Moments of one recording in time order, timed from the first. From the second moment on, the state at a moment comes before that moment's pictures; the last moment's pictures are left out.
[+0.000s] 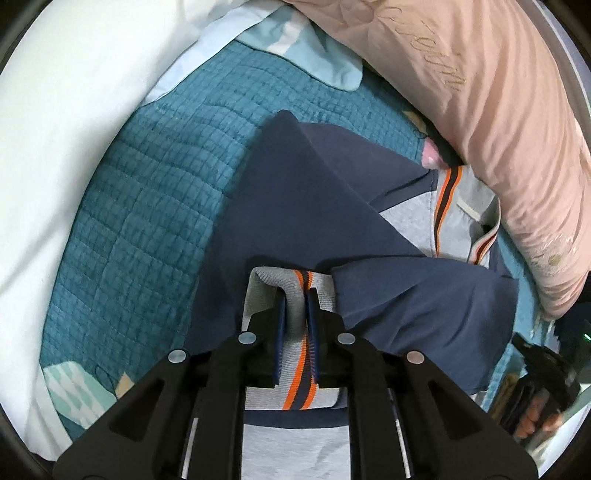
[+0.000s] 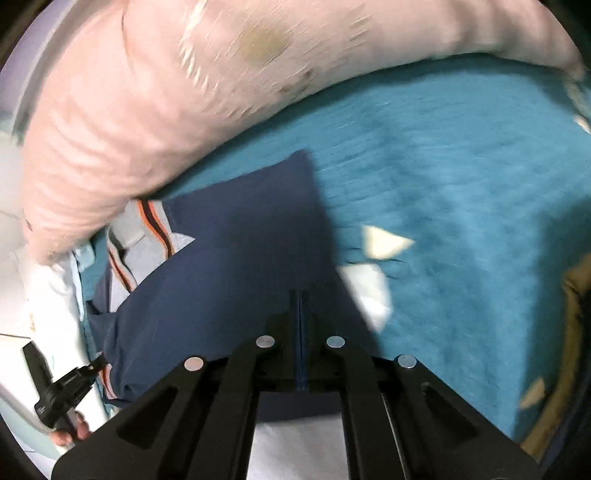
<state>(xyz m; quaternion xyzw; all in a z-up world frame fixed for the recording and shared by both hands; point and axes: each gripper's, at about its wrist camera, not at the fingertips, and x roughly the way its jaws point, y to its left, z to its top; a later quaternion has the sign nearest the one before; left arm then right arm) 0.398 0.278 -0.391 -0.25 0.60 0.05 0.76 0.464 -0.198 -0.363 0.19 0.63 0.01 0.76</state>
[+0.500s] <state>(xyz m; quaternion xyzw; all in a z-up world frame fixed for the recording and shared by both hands) 0.407 0.278 -0.399 -0.24 0.61 0.04 0.76 0.499 -0.229 -0.366 0.18 0.61 0.02 0.77</state>
